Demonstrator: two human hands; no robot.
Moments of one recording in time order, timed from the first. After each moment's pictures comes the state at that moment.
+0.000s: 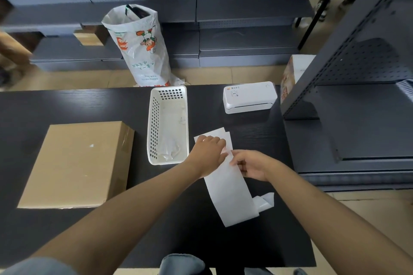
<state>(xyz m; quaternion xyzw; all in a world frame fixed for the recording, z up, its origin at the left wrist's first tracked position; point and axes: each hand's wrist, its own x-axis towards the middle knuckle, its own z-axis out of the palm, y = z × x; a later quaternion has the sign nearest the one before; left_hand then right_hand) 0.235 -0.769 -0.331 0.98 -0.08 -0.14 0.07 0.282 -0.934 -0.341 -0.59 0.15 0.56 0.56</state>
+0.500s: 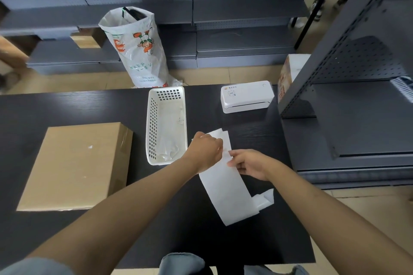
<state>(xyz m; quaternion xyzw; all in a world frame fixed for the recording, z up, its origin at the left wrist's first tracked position) 0.239 -0.767 -0.316 0.99 -0.08 -0.14 0.06 0.277 -0.935 -0.339 -0.63 0.12 0.54 0.54</state>
